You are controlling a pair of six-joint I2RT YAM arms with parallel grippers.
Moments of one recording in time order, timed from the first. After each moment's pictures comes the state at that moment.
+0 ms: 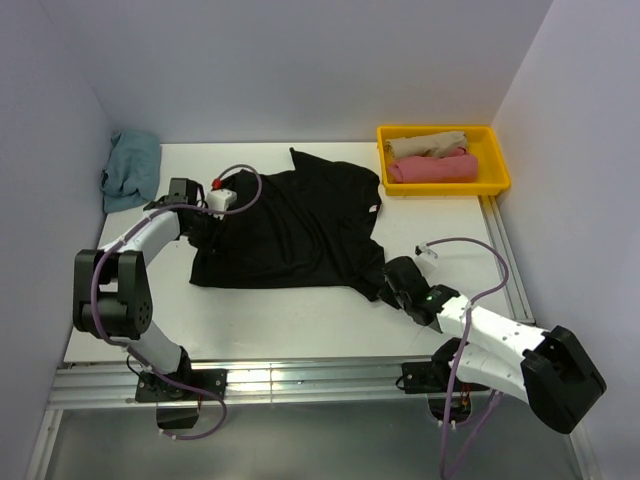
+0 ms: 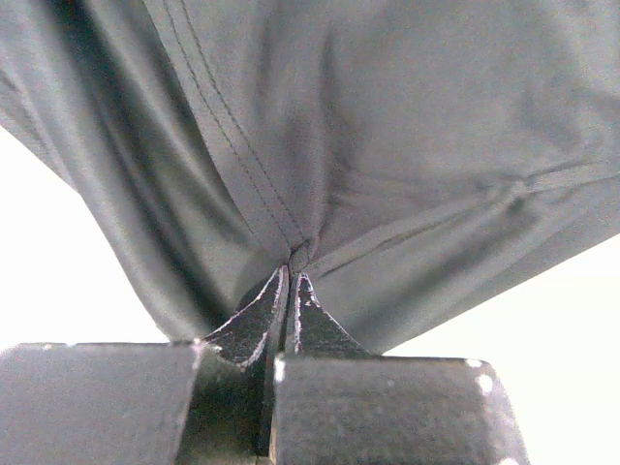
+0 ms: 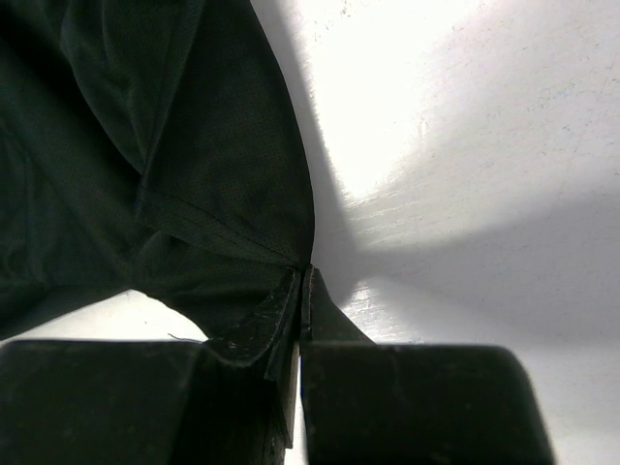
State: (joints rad) left arm -0.06 1.64 1.05 -0.56 0.32 0.36; right arm 0.63 1.01 0.36 -0.26 0.35 1.09
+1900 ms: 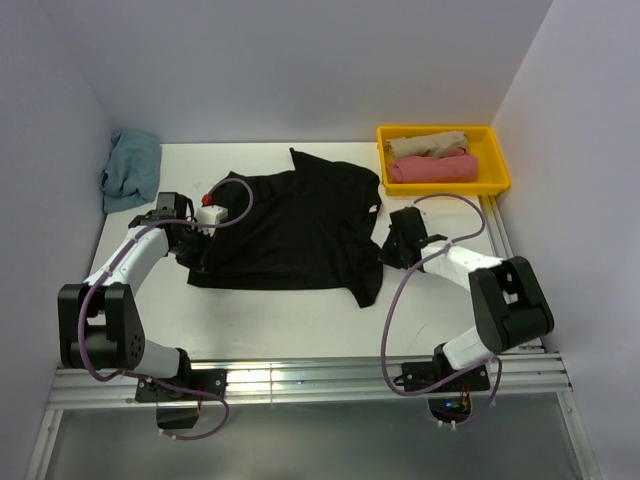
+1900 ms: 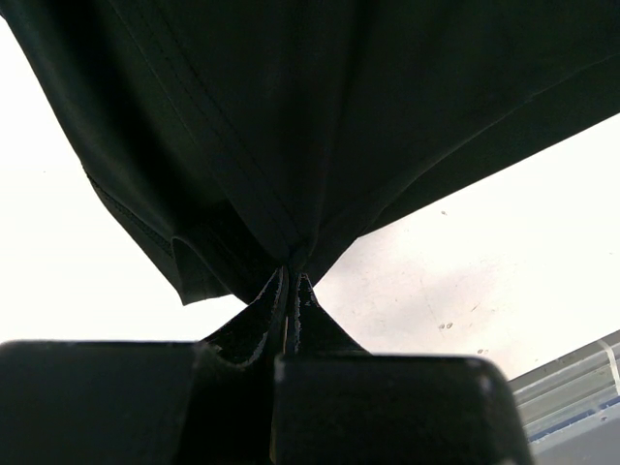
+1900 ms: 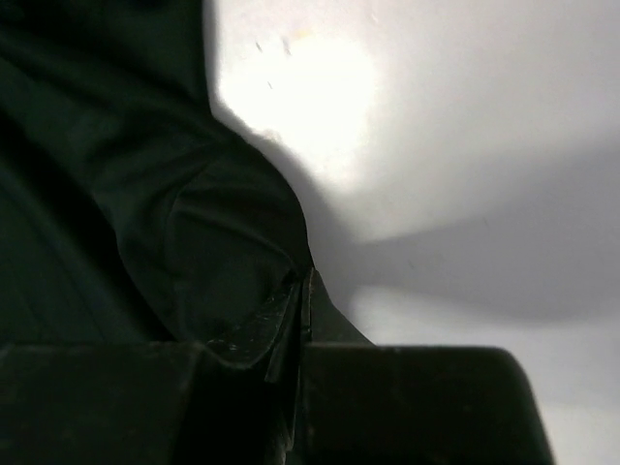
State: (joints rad) left arm -0.03 1.43 0.95 -0.74 0.30 0.38; right arm 0.30 1.52 0.72 -0.17 0.05 0.70
